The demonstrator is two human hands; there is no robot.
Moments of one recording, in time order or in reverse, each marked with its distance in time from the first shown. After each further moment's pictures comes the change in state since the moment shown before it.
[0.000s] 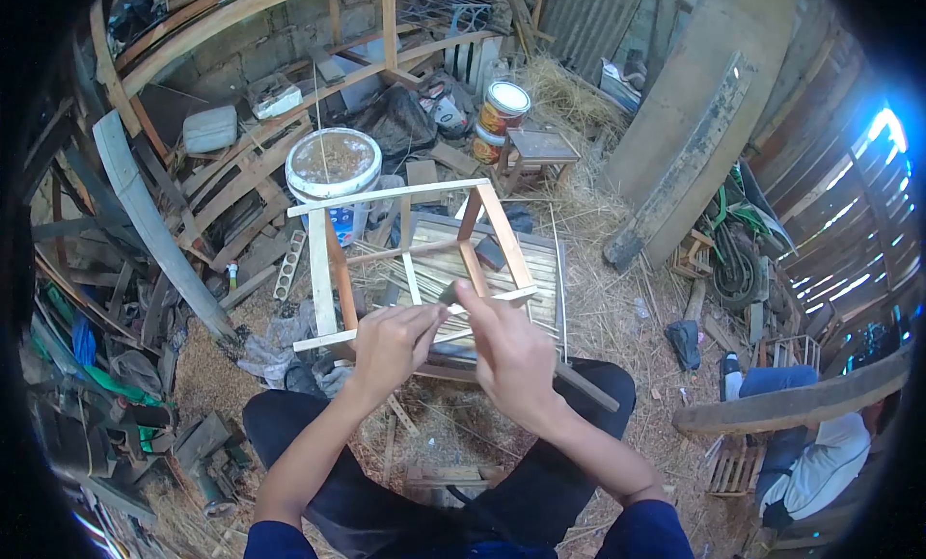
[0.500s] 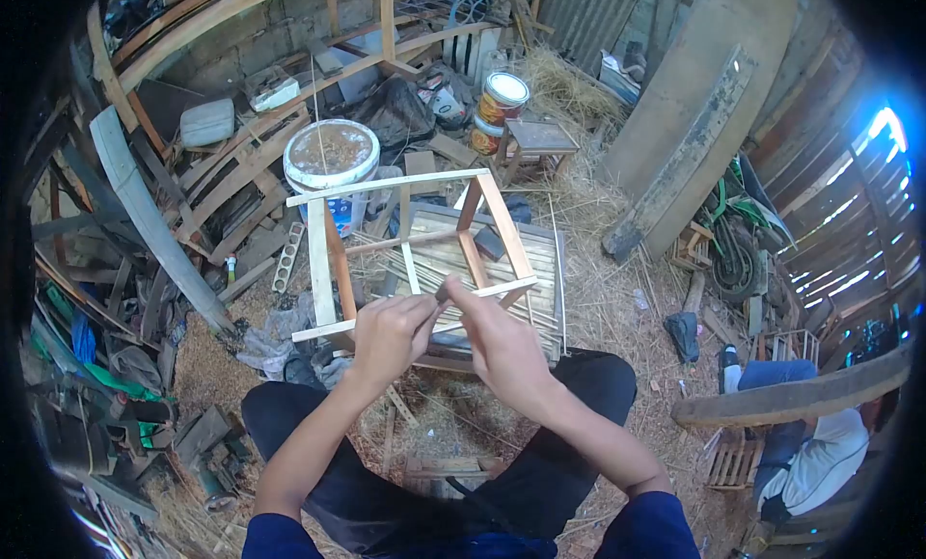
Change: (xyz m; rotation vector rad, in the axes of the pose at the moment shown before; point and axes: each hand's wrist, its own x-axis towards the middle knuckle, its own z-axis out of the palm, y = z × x) left_hand -0.002 -0.001 0.000 0.049 -0.061 -0.012; right_hand -0.004 0.002 -0.005 0.019 -0.281 0.068
